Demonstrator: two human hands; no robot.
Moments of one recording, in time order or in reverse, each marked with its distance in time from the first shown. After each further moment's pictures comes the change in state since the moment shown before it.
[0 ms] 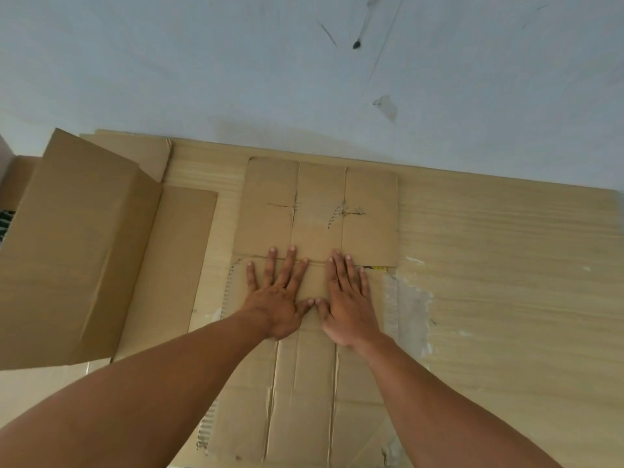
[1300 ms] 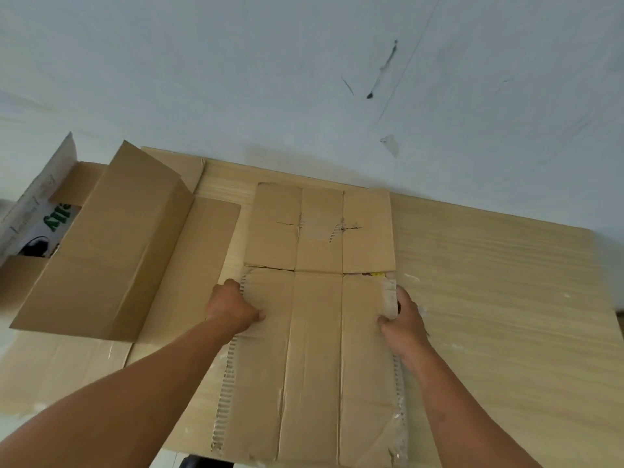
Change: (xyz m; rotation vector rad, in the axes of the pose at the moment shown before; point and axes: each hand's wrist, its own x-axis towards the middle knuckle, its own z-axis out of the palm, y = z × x) left_hand -0.064 -0.053 -0.016 -0.755 0.245 -0.612; right_hand -0.061 0.038 -0.058 0.808 0.081 0.581
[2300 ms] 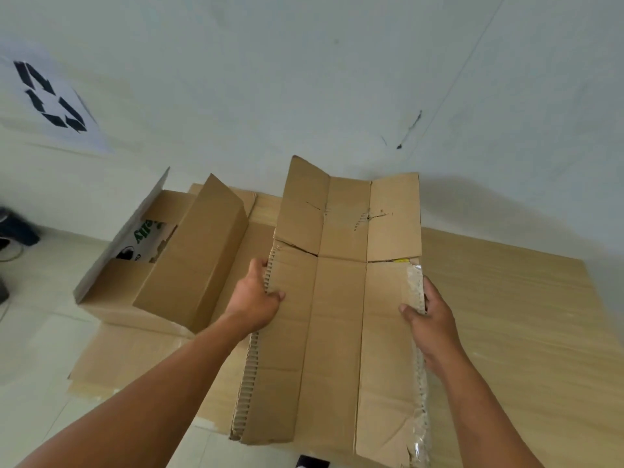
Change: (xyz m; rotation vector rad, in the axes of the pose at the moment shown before) left_hand -0.076 -0.038 -0.105 -0.354 0.025 0.374; right_hand -0.110 -0.059 0.015 0.276 0.131 -0.307
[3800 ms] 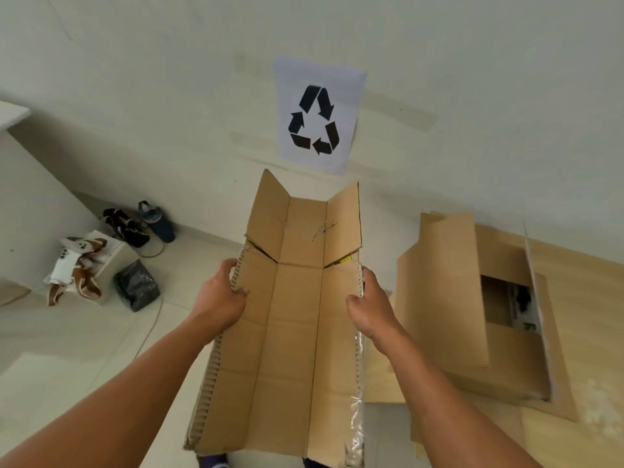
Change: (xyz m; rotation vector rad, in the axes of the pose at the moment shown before) left_hand 0.125 -0.365 -0.602 0.073 0.142 -0.162; right_hand -0.144 -0.235 0.710 -0.280 -0.368 -0.008
